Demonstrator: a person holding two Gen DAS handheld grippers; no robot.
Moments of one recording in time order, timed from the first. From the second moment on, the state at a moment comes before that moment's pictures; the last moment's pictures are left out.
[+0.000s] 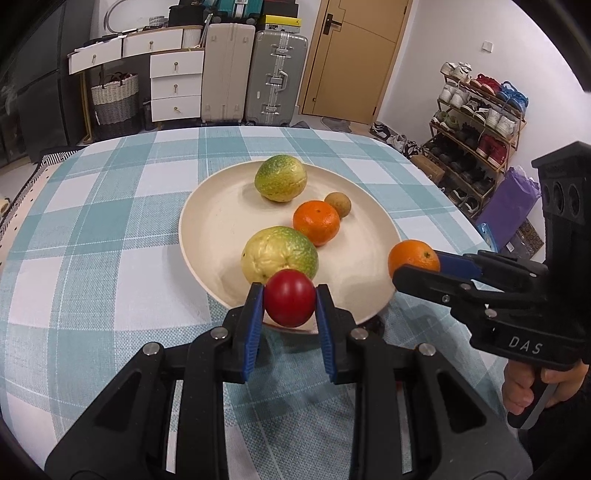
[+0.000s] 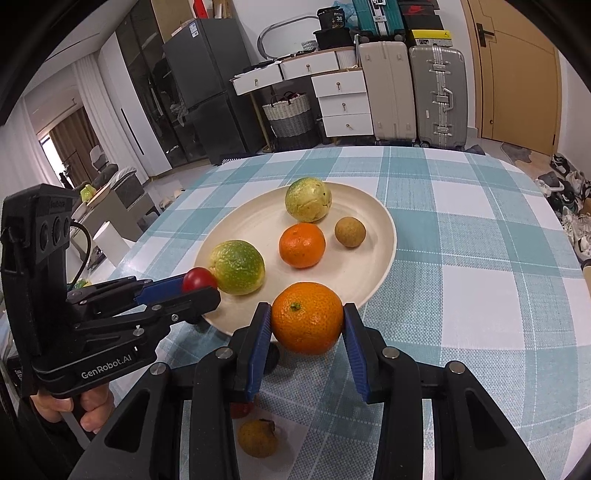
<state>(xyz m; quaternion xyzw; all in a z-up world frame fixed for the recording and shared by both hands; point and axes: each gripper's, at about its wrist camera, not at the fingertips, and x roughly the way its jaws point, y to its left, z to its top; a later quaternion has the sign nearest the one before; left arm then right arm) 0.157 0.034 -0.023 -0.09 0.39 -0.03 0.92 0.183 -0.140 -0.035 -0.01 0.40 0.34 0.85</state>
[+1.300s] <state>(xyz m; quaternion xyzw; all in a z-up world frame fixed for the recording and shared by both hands) 0.187 0.057 -0.034 -0.09 0.38 0.01 0.92 0.215 -0.124 -0.043 -0.02 0.40 0.31 0.86</state>
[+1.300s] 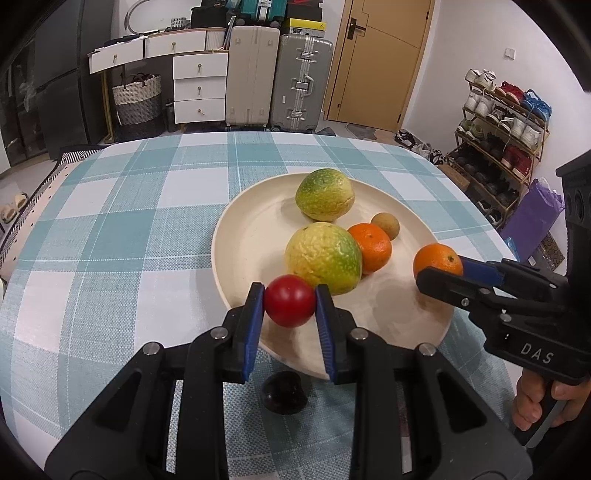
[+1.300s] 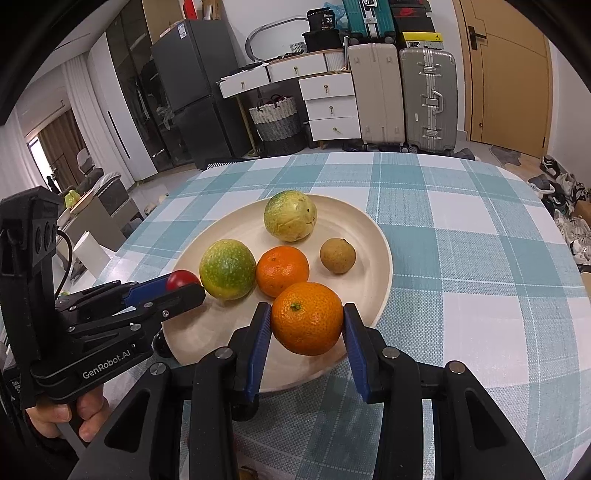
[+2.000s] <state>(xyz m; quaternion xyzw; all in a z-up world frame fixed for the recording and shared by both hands) 0.187 0.048 -0.037 -0.06 0.39 0.01 0.92 0.218 -0.121 -0.047 -0.03 0.40 0.30 0.87</state>
